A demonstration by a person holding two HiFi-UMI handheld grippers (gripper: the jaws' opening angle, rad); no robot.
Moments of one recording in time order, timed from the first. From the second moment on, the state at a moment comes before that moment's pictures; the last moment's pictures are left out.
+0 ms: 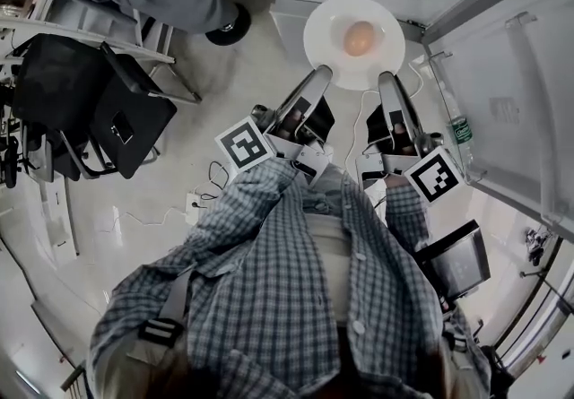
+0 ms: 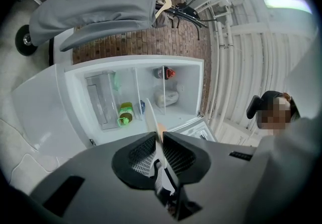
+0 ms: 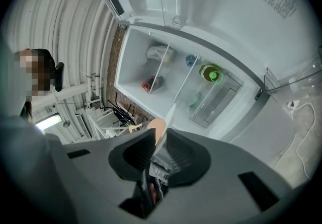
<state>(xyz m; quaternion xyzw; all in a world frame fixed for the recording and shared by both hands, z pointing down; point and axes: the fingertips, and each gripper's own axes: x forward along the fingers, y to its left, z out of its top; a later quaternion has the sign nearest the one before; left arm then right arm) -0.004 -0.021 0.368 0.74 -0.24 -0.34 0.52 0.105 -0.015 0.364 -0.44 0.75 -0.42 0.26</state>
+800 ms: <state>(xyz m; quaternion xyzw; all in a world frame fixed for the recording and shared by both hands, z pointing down) -0.033 -0.030 0.368 0.73 -0.23 -0.35 0.54 0.075 -0.021 0.363 -0.44 0.74 -0.42 0.28</state>
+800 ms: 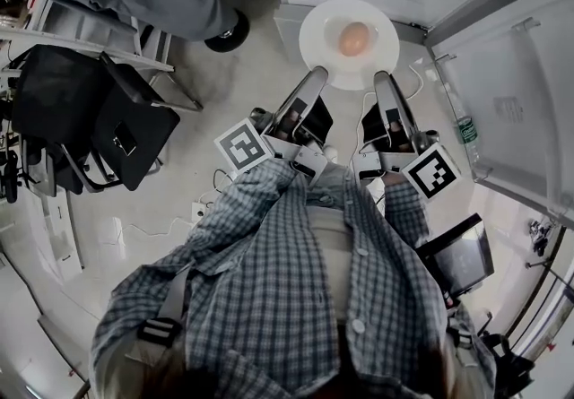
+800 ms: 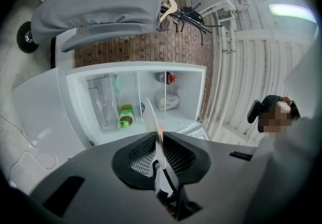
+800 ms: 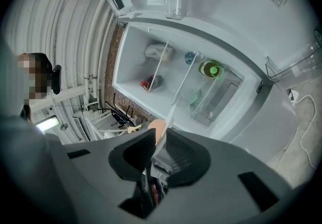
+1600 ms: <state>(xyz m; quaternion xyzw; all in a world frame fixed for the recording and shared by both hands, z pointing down) -0.029 -0.041 0.359 0.74 -0.20 -0.35 0.54 0.078 -0.028 0.353 -0.46 0.74 -0.40 0.28</state>
